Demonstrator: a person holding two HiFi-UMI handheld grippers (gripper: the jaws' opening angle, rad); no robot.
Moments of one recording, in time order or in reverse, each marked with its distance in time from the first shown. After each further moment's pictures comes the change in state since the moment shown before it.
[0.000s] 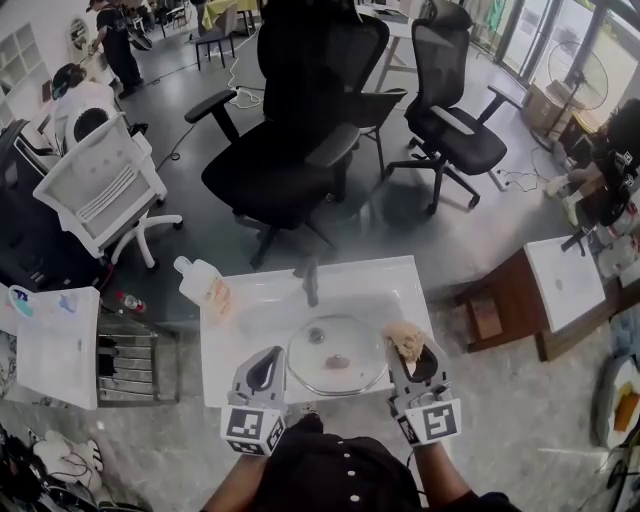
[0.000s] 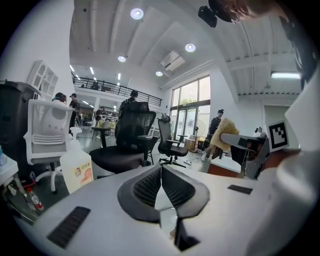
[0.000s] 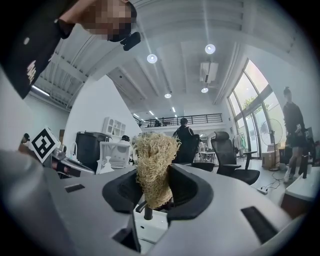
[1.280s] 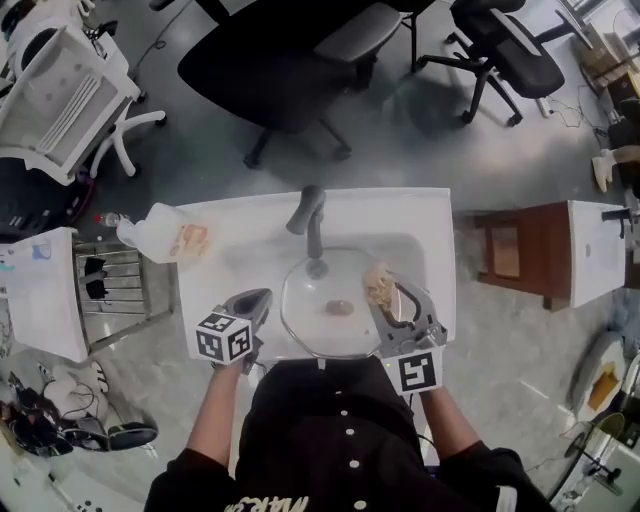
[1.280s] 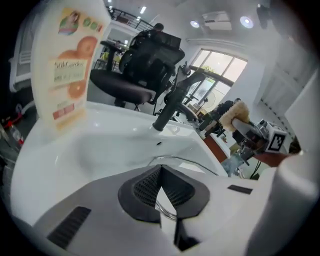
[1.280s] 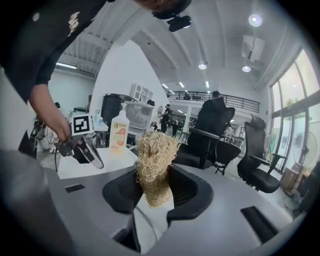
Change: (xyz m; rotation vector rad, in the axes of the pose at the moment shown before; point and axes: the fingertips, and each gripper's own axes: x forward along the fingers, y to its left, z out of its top) left arm 0.100 0.085 -0.197 -0.403 0.602 -0.140; right arm 0.104 0.001 -0.151 -0.274 0.388 0.321
